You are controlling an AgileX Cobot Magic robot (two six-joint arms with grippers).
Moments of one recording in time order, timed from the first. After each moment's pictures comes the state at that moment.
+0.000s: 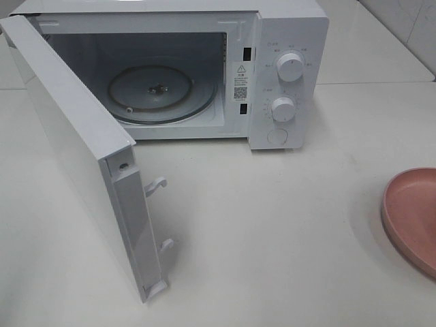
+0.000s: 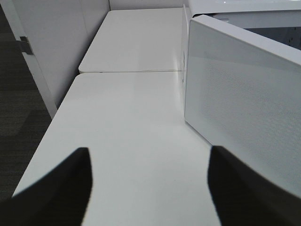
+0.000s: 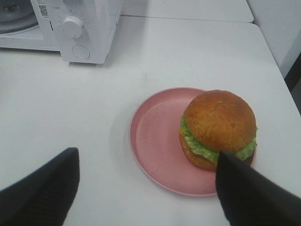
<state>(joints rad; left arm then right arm) 0.09 0.11 -0.54 -0.02 0.84 0.09 0.13 0.00 -0.50 -0.11 1.02 0.07</state>
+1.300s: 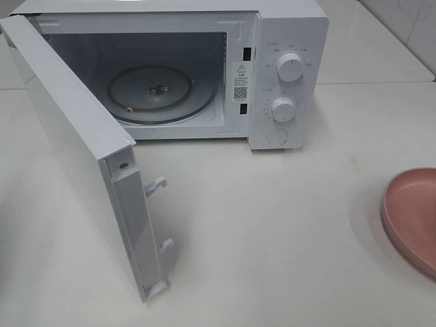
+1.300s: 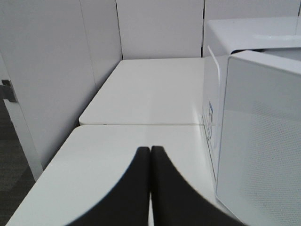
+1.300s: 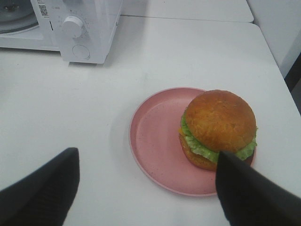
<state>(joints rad) 0.09 0.90 -0.15 -0.02 -0.55 0.08 0.13 0.00 -0.50 -0.11 1.02 0.07</state>
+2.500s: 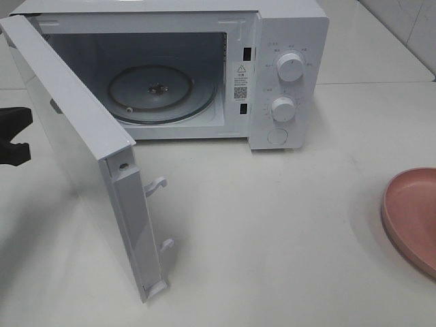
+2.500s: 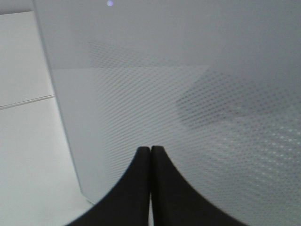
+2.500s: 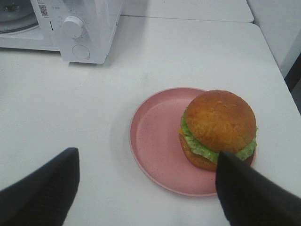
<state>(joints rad) 0.03 1.62 -0.40 0.63 -0.92 -0.27 0.13 0.00 -0.50 -0.11 1.02 0.07</state>
